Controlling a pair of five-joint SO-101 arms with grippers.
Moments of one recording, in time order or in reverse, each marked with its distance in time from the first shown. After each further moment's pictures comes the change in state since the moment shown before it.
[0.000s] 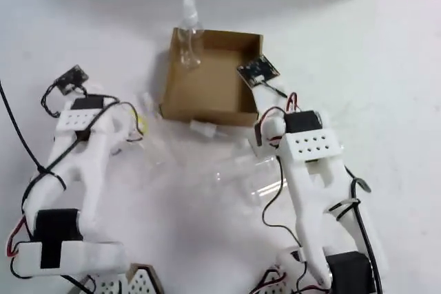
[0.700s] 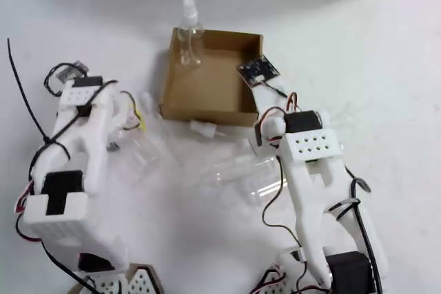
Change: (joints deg) left arm -1.8 18.5 -17.3 8.3 -0.1; right arm 0.0 0.0 0.0 0.0 0.0
